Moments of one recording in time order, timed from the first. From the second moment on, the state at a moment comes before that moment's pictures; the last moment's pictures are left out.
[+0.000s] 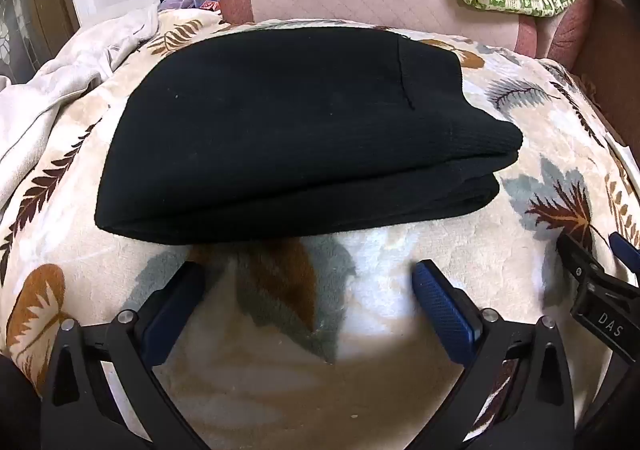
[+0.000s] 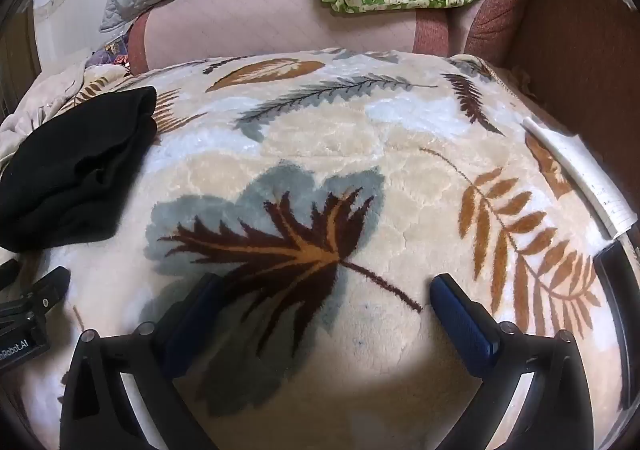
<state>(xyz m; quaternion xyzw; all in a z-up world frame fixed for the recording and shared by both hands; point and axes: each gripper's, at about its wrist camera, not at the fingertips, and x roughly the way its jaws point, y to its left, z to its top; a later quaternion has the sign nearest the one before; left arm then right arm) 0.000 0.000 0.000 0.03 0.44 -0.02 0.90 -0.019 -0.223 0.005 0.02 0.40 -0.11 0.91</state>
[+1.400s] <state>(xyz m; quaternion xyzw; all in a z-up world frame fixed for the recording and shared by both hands) -0.001 -0.003 0.003 0.04 0.44 -0.02 0.90 -0.022 -0.222 0.006 0.01 0.40 -0.12 0.91</state>
